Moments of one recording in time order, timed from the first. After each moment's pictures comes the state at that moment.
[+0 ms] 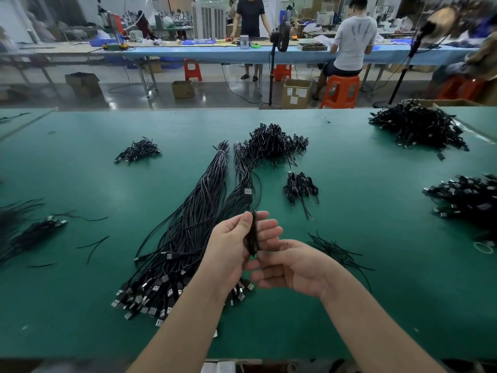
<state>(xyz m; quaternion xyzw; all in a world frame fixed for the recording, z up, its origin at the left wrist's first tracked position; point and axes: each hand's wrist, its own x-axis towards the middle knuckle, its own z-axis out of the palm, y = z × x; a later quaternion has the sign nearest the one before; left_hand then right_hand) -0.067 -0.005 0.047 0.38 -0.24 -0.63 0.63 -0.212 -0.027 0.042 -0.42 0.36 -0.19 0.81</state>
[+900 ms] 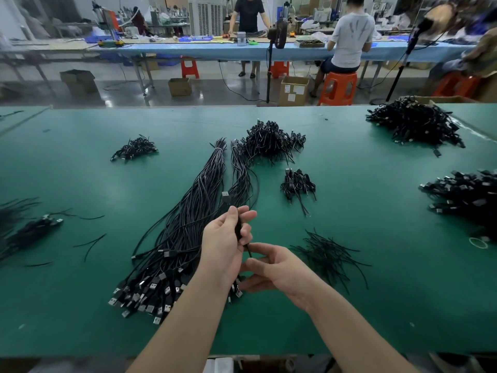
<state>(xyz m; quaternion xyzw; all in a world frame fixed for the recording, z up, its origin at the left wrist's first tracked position) -0.061 -0.023 0.029 0.44 -0.18 -0.57 0.67 -0.195 -0.007 0.022 -0.51 0.40 -0.24 0.73</state>
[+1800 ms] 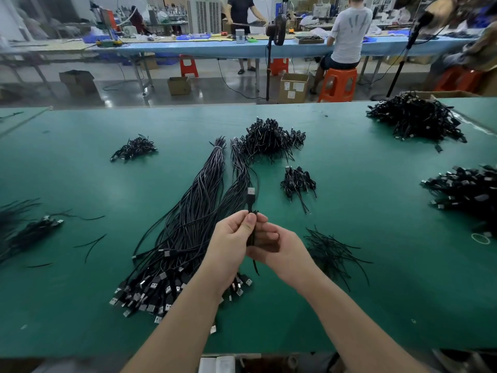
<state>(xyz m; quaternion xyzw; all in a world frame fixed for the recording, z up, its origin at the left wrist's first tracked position) -0.064 -0.006 0.033 0.46 -0.39 -0.55 0.58 -0.196 -0.021 0.023 -0.60 0.40 -0.36 0.60</state>
